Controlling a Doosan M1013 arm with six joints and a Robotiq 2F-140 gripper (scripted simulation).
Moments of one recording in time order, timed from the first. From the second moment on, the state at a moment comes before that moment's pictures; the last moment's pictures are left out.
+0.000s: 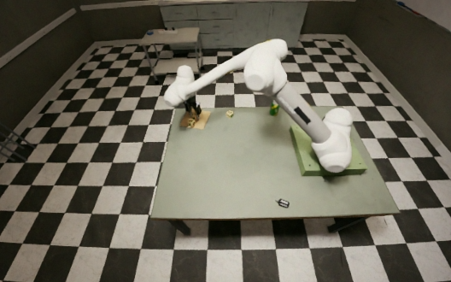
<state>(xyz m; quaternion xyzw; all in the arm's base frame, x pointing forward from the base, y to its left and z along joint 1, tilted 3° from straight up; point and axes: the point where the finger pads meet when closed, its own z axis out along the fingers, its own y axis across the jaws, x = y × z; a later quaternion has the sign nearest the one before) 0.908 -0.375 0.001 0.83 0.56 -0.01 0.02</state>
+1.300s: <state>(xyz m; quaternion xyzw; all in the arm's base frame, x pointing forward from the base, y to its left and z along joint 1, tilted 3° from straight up) 0.906 -0.370 0.091 0.83 0.56 -0.01 0.02</state>
